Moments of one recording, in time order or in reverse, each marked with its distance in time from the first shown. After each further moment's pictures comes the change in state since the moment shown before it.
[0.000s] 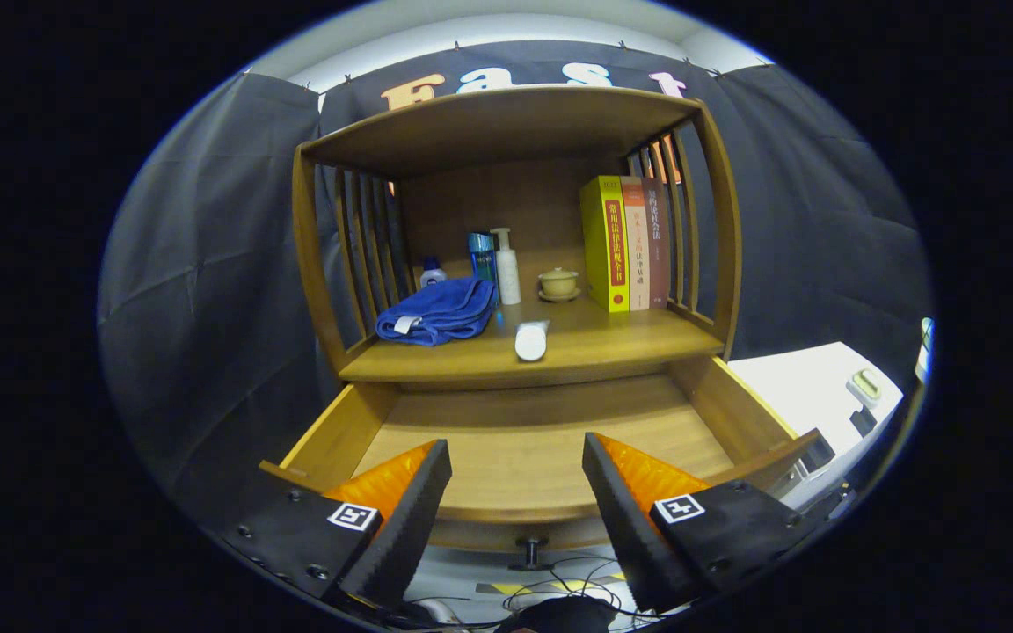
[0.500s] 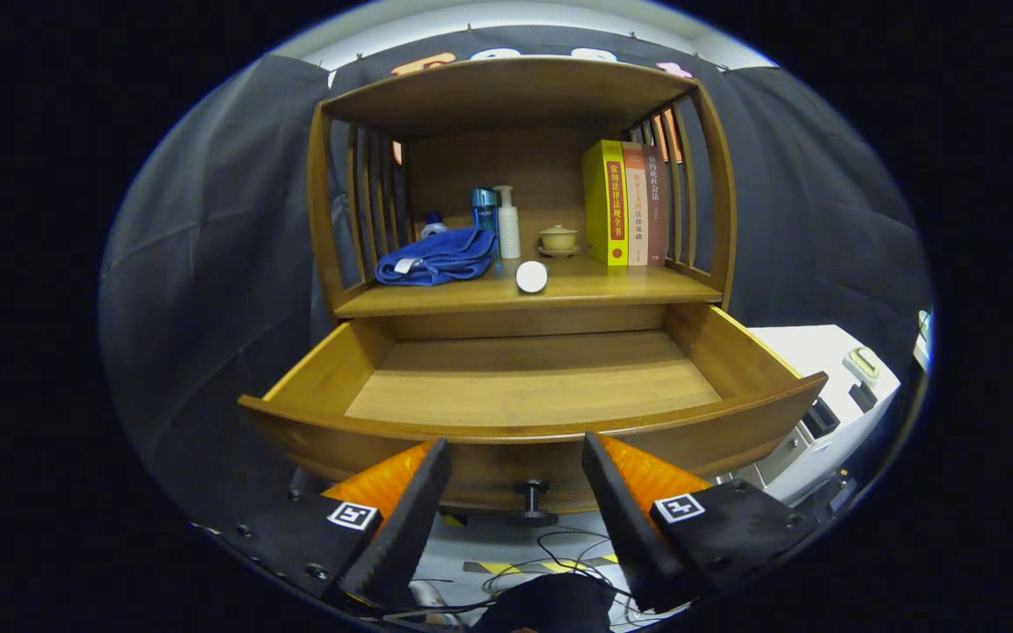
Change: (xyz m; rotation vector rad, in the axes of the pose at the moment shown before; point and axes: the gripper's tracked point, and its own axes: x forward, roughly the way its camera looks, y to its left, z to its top) arm -0.004 -0.001 -0.067 -0.060 0.080 -0.037
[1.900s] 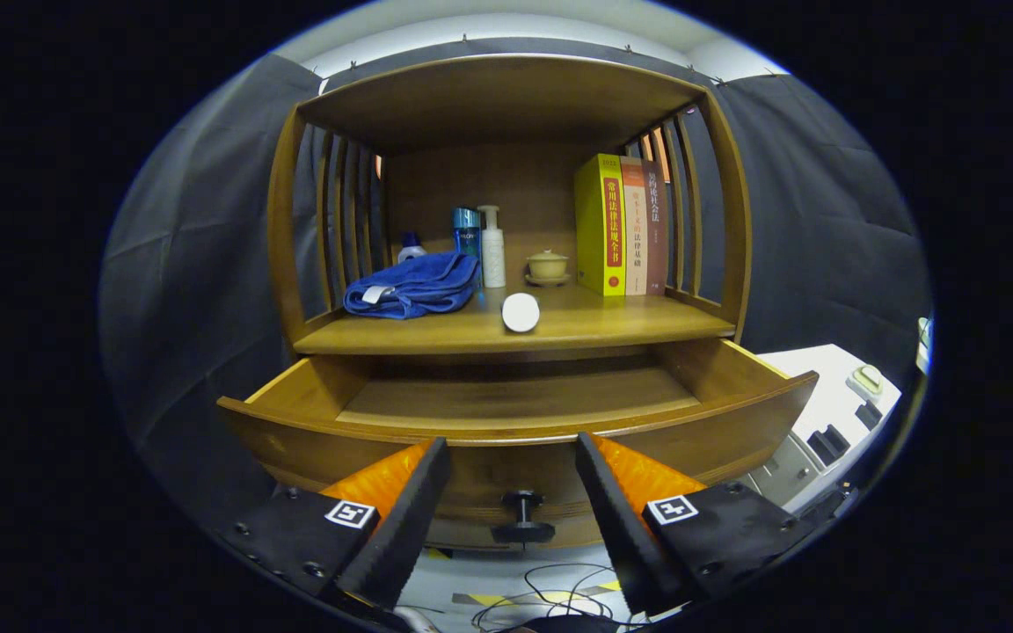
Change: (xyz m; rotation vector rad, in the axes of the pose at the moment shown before) arm 0.066 -0.007 0.048 0.016 -0.089 -0.065
